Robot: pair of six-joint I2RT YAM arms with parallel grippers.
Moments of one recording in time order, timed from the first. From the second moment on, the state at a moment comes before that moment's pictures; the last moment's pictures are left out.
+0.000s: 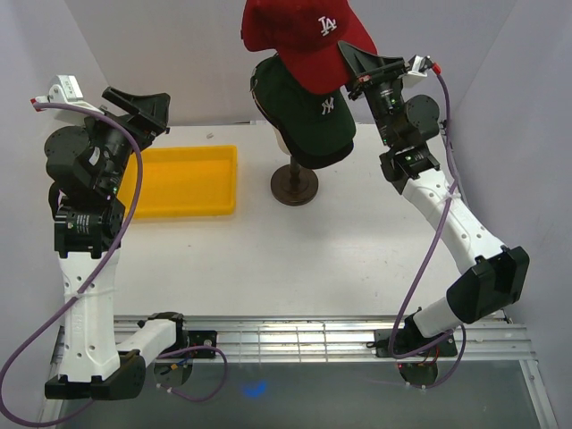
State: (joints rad) left arm -0.03 1.03 1.60 -0.42 0.07 -0.69; right arm 0.45 1.49 1.51 0.55 0.00 1.53
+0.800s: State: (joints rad) left arm -0.03 1.05 1.59 -0.42 0.09 -0.69; right arm 0.45 1.41 1.30 0.49 0.03 1.61
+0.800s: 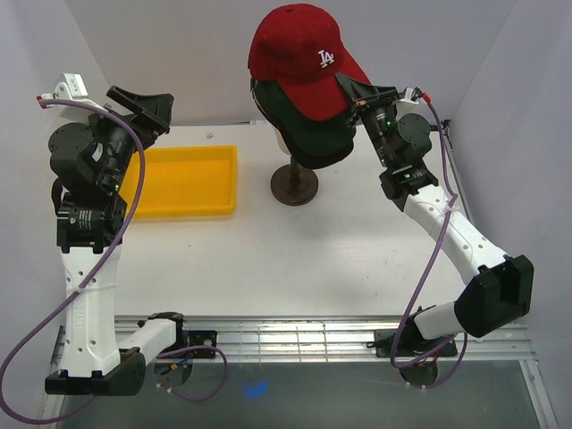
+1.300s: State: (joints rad) left arm -0.03 1.05 1.54 -0.40 0.09 -0.69; right arm 0.45 1.36 1.16 0.51 0.03 1.66
